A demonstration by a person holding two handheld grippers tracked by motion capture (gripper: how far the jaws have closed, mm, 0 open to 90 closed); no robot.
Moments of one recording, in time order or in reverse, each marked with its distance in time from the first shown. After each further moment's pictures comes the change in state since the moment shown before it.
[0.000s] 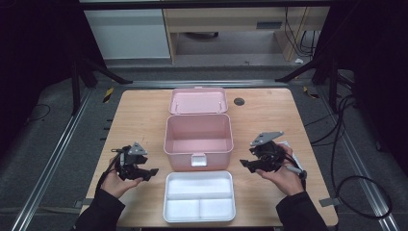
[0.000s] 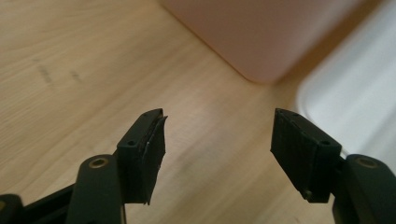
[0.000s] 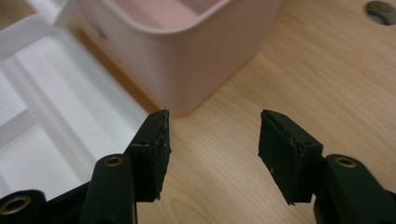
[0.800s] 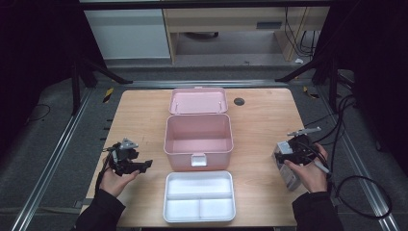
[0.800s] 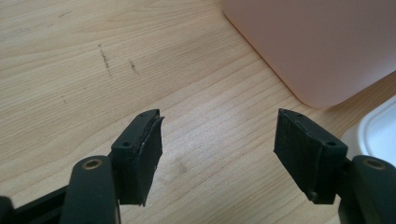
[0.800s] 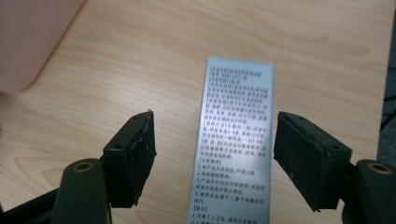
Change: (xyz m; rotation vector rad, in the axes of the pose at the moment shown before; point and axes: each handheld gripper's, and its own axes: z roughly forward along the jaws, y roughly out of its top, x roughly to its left) left arm 0.016 -0.006 0.000 -0.039 0.093 -0.121; right arm -0.071 -0.052 -0.021 0.137 -0.271 0.367
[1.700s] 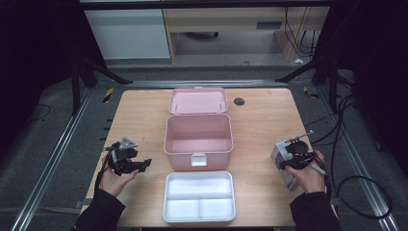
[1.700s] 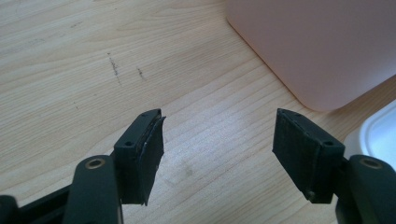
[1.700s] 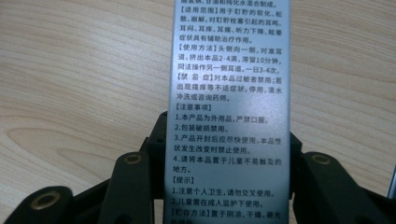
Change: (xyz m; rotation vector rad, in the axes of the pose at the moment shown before) left arm -0.001 0.002 -0.004 -0.004 0.017 0.023; right arm -0.003 -0.013 0.021 0.204 -0.010 0.024
